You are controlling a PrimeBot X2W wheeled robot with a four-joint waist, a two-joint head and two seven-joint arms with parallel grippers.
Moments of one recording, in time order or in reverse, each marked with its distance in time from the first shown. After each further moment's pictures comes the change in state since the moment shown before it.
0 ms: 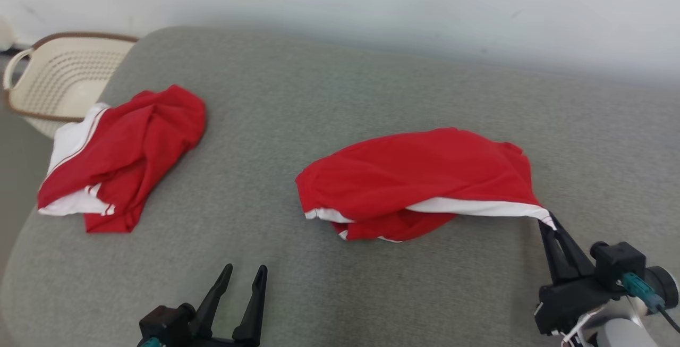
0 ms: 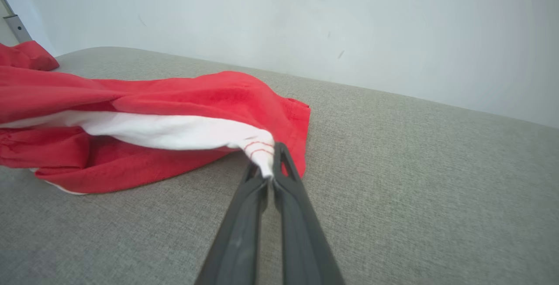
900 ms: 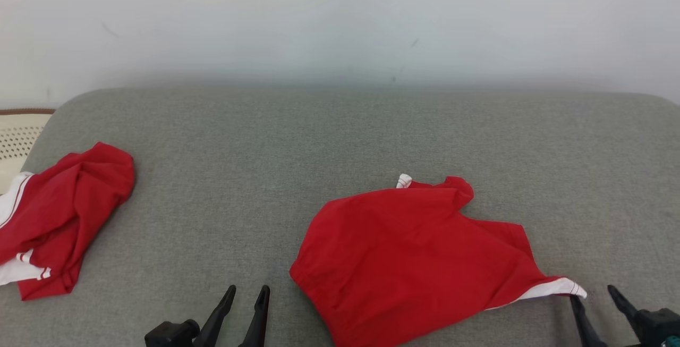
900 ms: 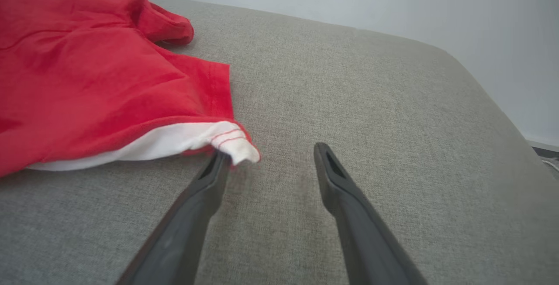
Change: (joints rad) left arm 0.025 0.000 -0.022 0.054 -0.038 -0.002 0.000; right arm 0.205 -0.144 0.013 0.037 0.079 0.000 0.000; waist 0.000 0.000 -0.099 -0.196
